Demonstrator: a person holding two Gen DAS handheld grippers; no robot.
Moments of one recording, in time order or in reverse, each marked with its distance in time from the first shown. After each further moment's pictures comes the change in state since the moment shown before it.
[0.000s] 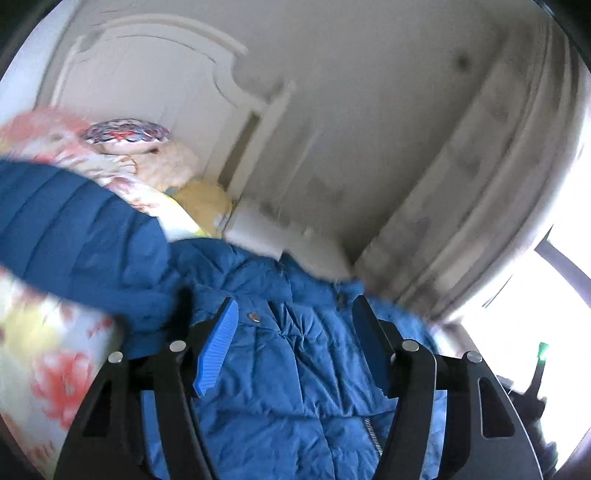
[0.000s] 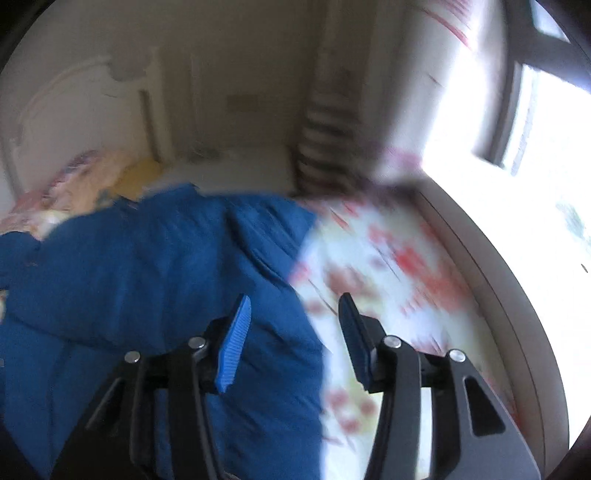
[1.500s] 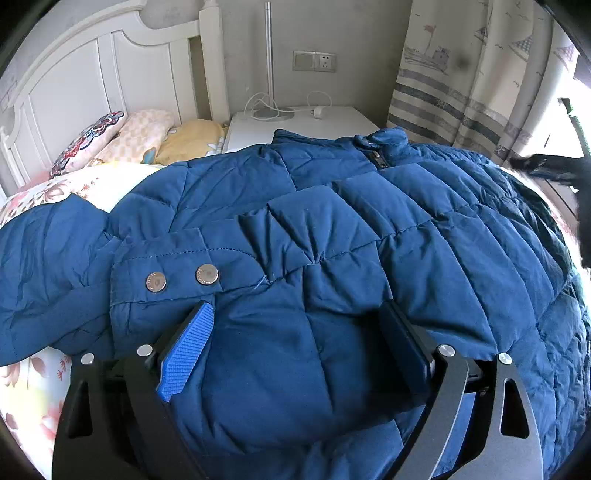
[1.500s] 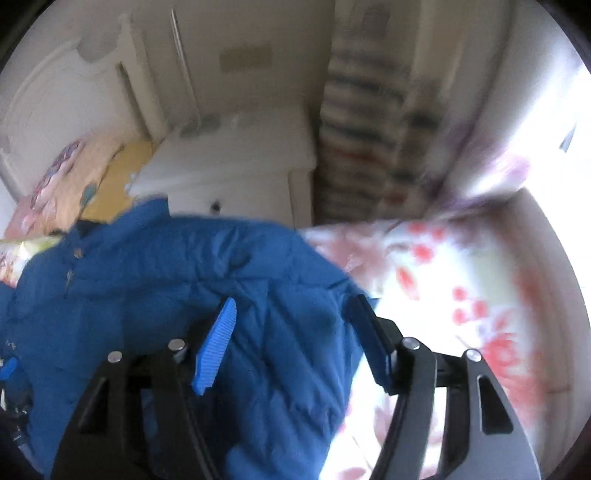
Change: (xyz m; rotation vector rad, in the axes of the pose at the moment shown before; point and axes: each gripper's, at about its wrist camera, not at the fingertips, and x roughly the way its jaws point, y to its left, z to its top) left arm 0.119 -0.032 -0.054 0.400 0.346 0.212; right arm 0.144 -0.011 0.084 0.076 0.183 0.066
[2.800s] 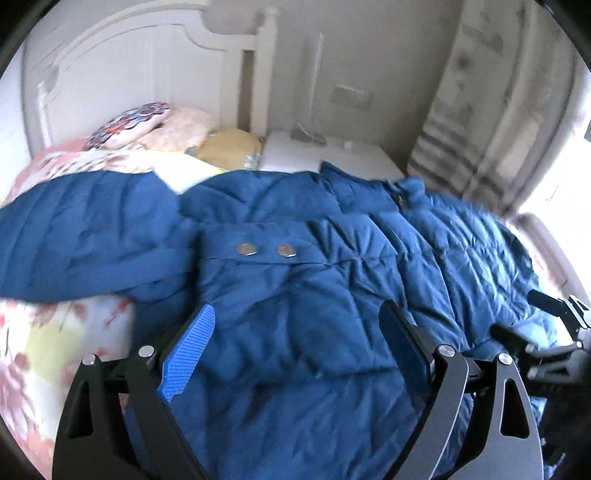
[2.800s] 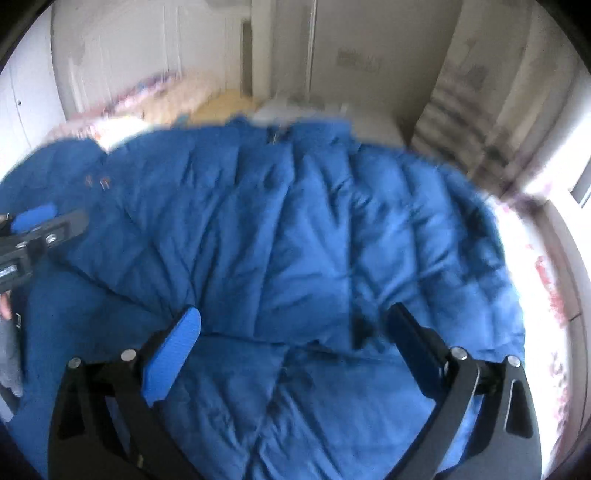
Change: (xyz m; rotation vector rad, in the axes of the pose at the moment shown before) left arm -0.066 0.050 -0.029 -0.203 -0.106 0.002; right arm -0.075 0.155 -0.132 -0.273 -0.030 0.058
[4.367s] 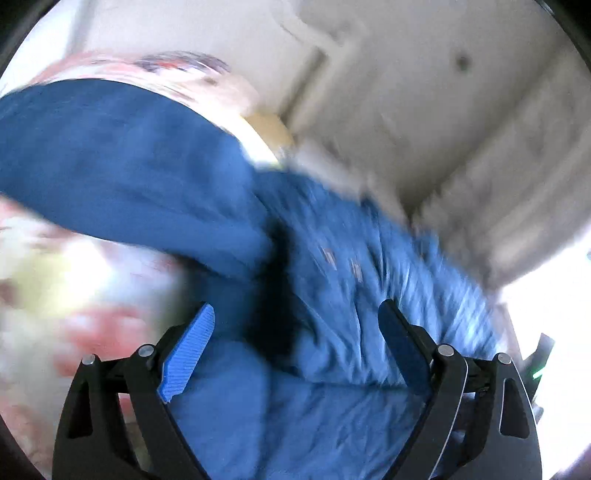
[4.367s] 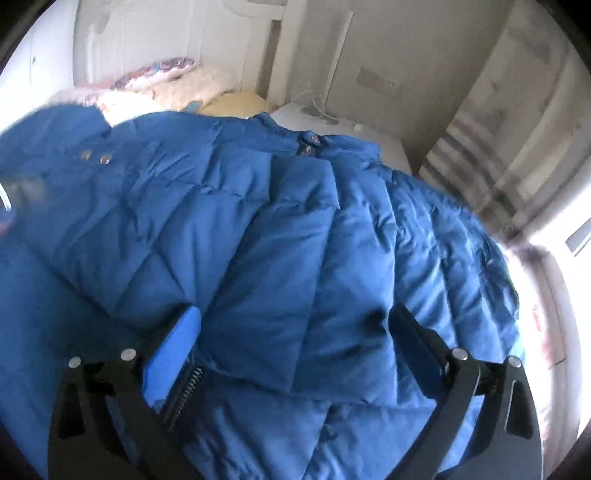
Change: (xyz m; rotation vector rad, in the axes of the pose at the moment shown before) left arm -0.031 0.110 -0.008 -0.435 -0.077 -0.141; right arm 0.031 0.046 0.012 -0.157 0.031 -0.078
